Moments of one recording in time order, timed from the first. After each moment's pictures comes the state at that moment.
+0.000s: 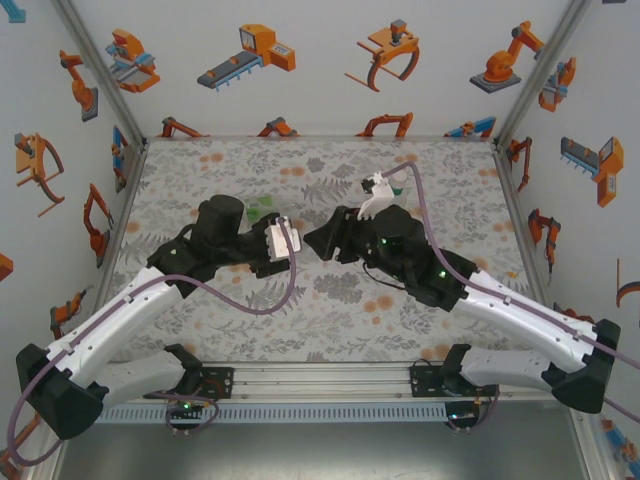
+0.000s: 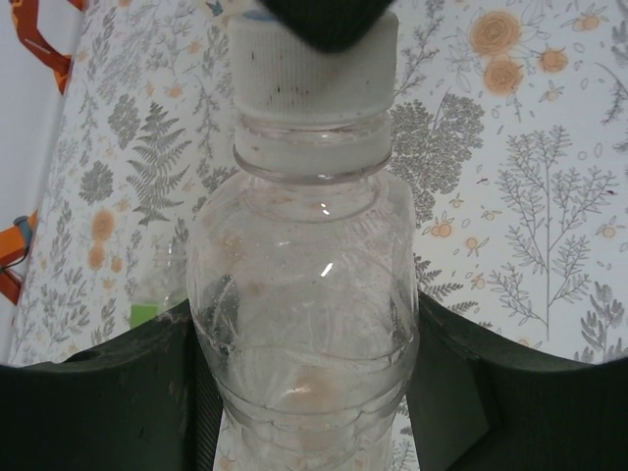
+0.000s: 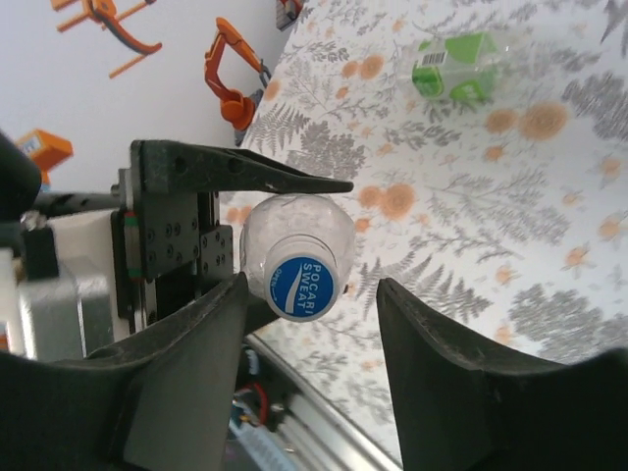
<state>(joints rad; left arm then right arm) -0.72 1.06 0.97 -0.48 0.40 0.73 1.01 1.08 1.06 -0.23 0.15 0.66</state>
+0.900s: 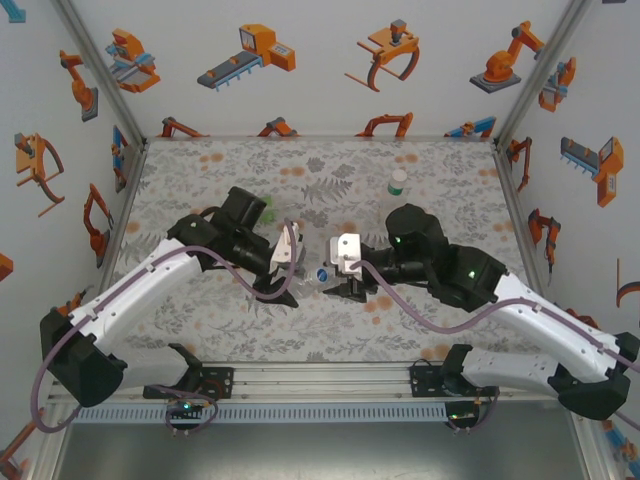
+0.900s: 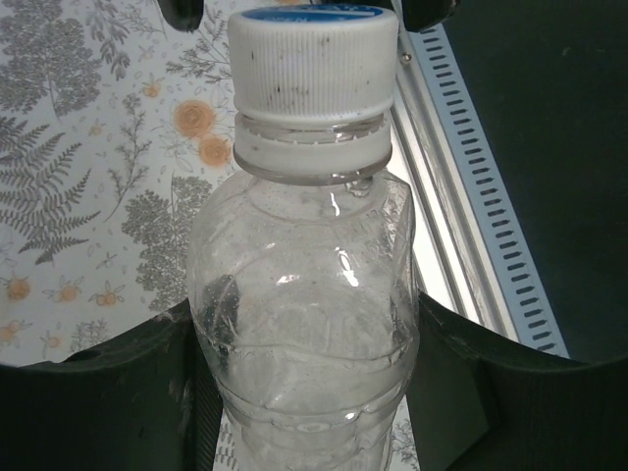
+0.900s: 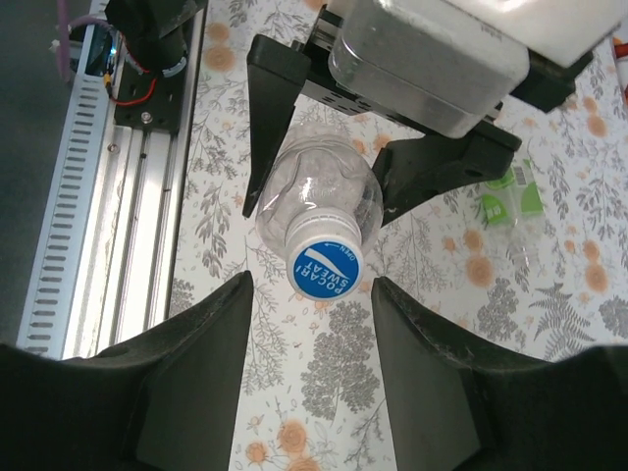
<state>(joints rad) -0.72 1.26 1.15 -0.91 0.94 0.89 1.00 1.03 1.19 -0.60 -0.48 -0.51</state>
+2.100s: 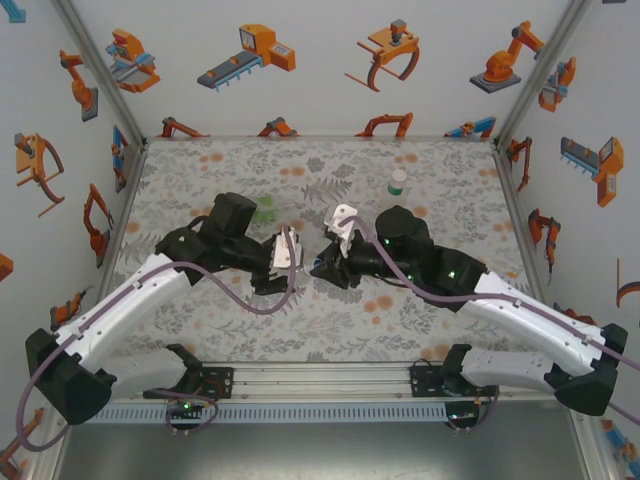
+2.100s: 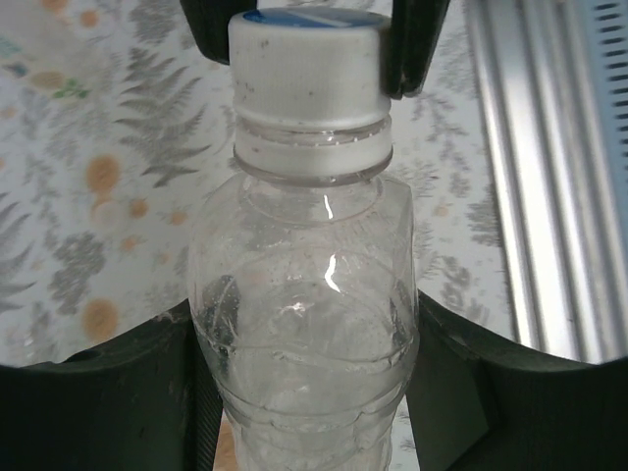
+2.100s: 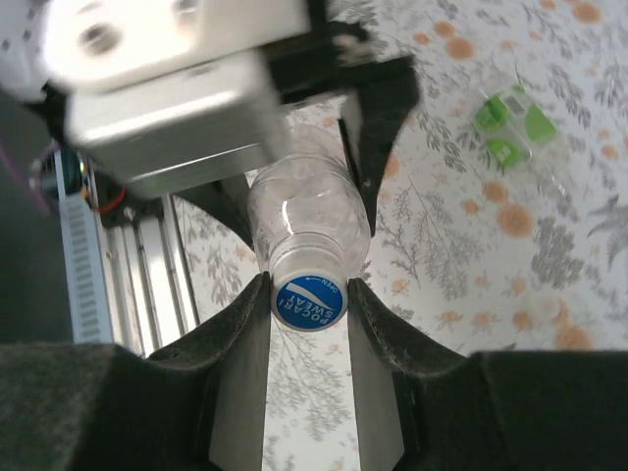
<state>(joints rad) -0.72 1.14 1.05 -0.70 0.66 0.82 1.01 1.07 1.10 -0.36 -0.23 -0.05</state>
